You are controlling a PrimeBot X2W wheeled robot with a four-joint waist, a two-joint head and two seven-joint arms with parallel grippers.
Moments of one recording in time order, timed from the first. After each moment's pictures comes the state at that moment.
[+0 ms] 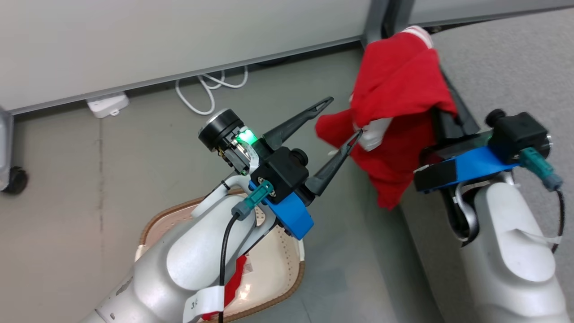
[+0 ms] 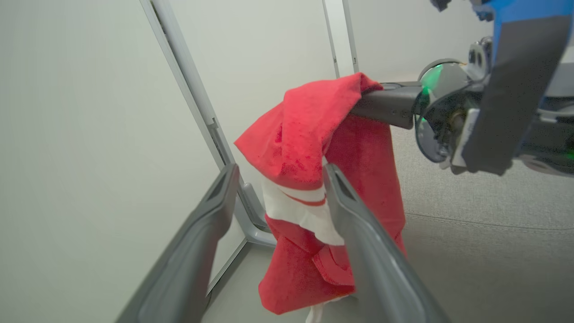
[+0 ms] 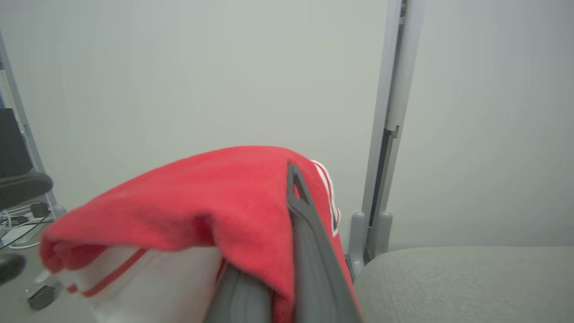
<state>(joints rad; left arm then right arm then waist) -0.76 0.17 -0.84 0.40 -0.26 -0.13 -0.26 -0.57 -0.05 0.07 0.37 0.09 0.13 -0.26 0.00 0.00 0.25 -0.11</state>
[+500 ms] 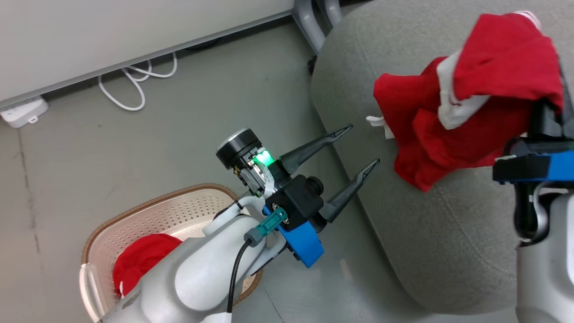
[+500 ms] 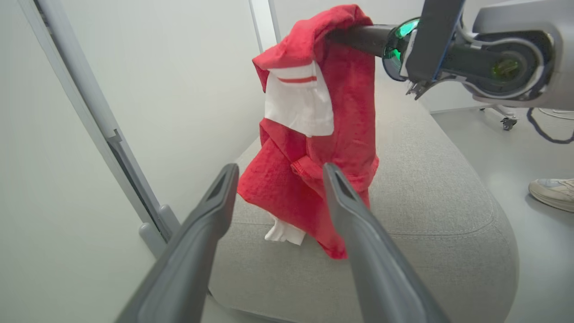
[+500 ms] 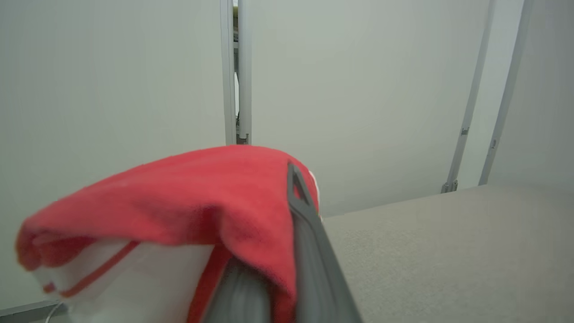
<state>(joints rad) -0.72 0.18 -0.92 0.33 -0.27 -0.13 -0.26 -0.52 -0.05 -0.22 0.23 0.06 0.13 -0.26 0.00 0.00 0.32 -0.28</state>
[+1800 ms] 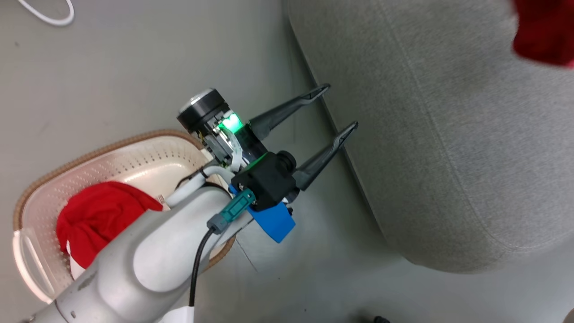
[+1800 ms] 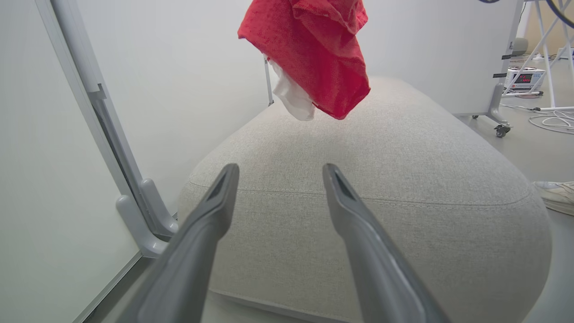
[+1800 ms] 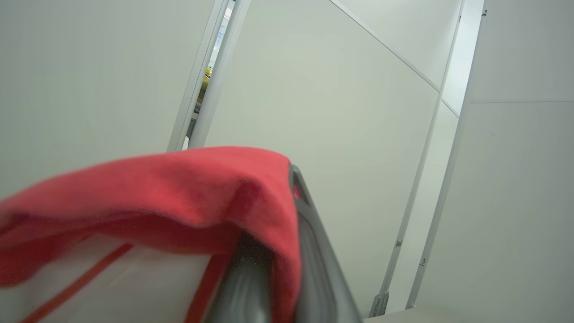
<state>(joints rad) -0.79 0.30 -0.88 0.22 -0.21 -0.13 -0.26 -0.86 -0.15 -0.38 0.06 -0.03 0.13 -0.26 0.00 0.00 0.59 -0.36</state>
